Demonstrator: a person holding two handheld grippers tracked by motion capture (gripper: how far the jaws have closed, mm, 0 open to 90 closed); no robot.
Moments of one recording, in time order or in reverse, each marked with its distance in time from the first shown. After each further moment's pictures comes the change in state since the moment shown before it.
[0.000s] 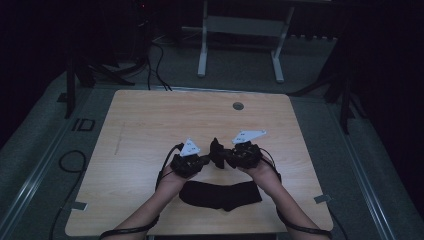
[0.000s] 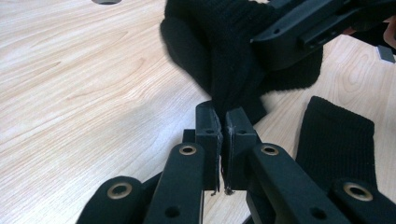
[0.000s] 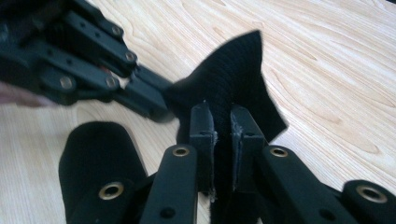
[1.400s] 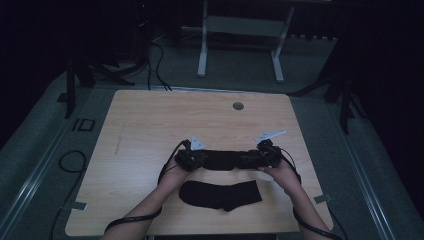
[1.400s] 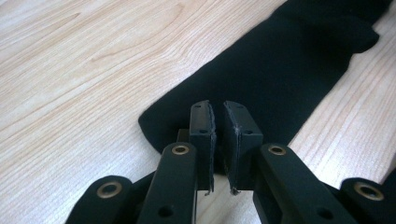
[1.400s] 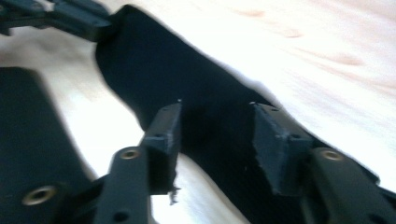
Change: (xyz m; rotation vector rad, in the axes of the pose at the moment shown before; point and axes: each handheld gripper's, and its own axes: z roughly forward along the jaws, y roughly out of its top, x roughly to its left) left arm 0.025 -0.005 0.043 0.187 0.108 0.042; right arm -0.068 -0.054 -0.012 0.152 -0.092 0.189
